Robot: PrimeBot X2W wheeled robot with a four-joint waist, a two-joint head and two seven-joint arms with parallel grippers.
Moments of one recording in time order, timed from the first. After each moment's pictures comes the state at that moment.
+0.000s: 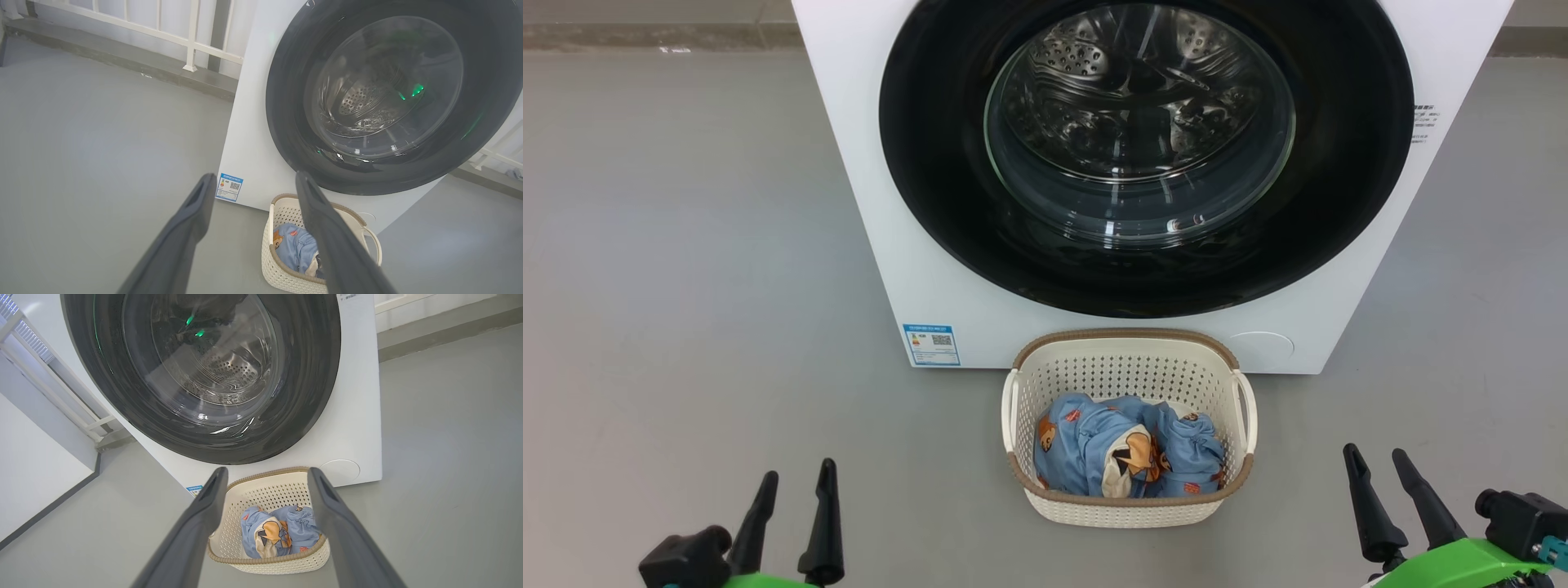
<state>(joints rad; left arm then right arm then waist) 0.02 0.03 -0.07 0.14 -0.45 -0.07 -0.17 -0.02 -0.15 -0.02 0.30 0.56 0.13 -0.17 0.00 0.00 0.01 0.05</state>
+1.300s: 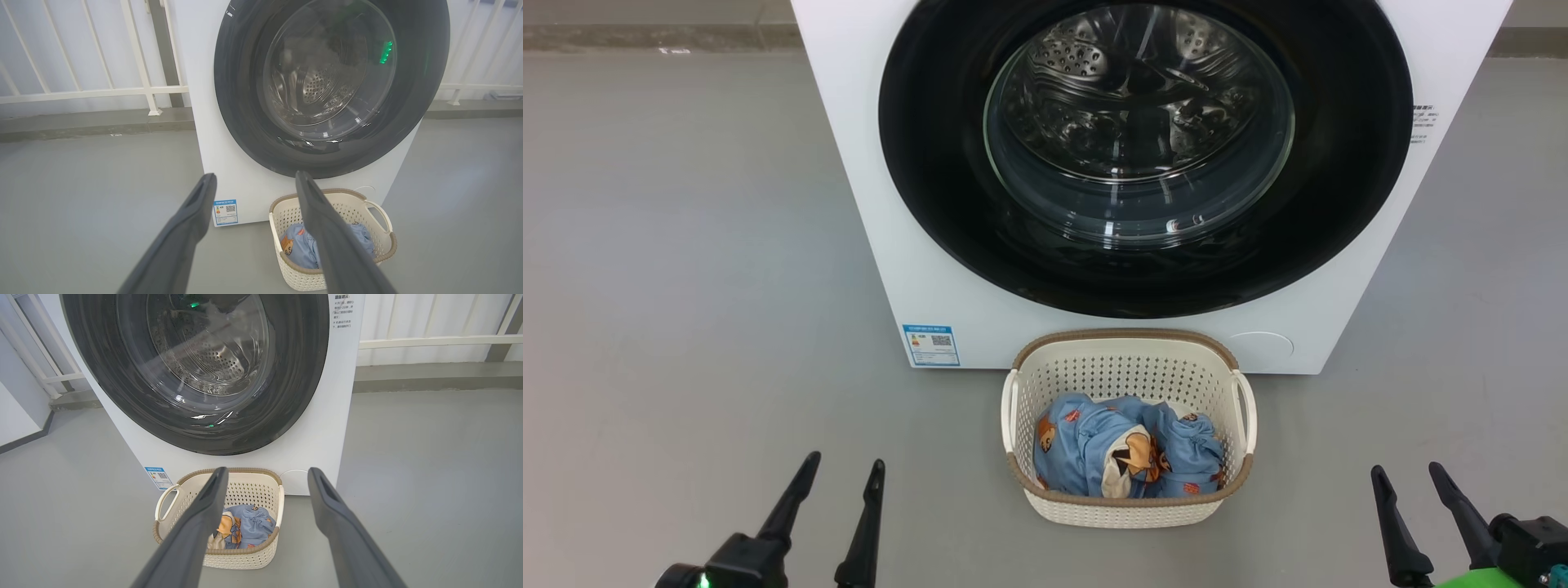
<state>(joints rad) 0.03 0.04 -0.10 0.12 -0.12 -0.07 -0.25 0.04 -0.16 -0.10 0.27 0.26 0.13 -0.25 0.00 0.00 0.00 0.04</state>
